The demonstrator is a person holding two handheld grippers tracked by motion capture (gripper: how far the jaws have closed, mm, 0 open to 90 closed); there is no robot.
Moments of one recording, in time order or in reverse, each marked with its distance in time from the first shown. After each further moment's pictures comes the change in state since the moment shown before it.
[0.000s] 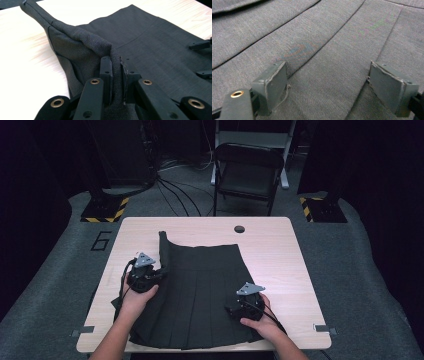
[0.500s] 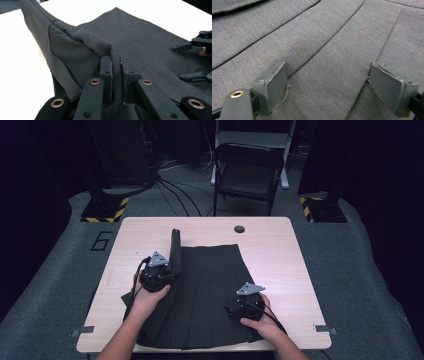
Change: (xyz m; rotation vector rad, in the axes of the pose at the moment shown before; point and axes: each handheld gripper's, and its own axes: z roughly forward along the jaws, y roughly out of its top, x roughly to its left) left arm -0.030 0.017 0.013 0.005 -0.044 0.052; right arm 0.000 0.000 0.000 -0.002 0.000 -0.007
